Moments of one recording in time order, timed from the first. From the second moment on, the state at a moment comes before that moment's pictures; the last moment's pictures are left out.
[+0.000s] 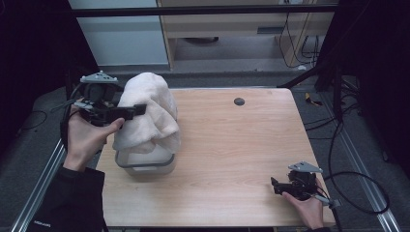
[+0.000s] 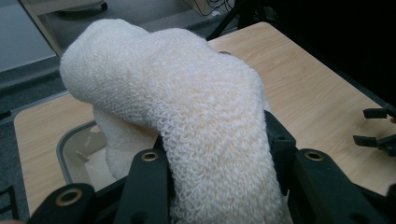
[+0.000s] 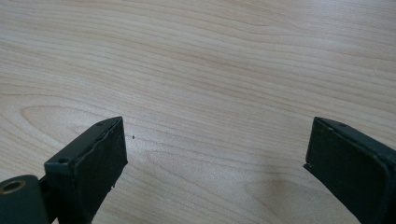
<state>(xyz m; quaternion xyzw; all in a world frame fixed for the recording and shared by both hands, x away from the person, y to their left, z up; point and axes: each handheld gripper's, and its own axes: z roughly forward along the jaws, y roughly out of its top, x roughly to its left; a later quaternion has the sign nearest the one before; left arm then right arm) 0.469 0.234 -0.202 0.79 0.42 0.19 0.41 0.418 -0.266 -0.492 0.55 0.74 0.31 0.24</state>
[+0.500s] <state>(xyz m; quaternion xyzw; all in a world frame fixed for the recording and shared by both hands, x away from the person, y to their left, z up) 0.468 0.205 -0.199 0.81 0.39 0.18 0.41 0.417 -0.268 -0.490 0.55 0.74 0.32 0.24</state>
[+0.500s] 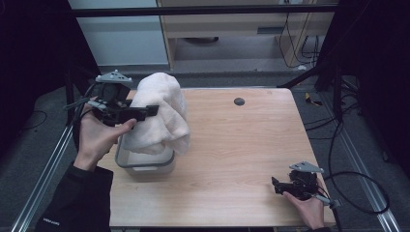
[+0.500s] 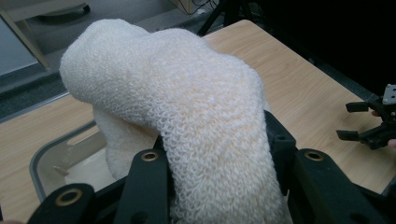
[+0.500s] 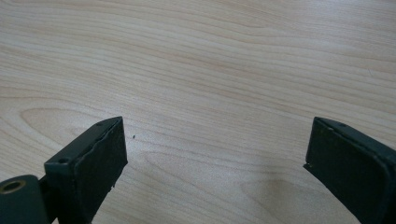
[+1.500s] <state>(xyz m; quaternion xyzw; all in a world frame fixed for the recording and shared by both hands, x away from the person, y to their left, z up) 0.473 0.125 -0.207 0.84 0.33 0.15 0.40 0.417 -0.273 -0.489 0.55 0.73 0.32 0.24</state>
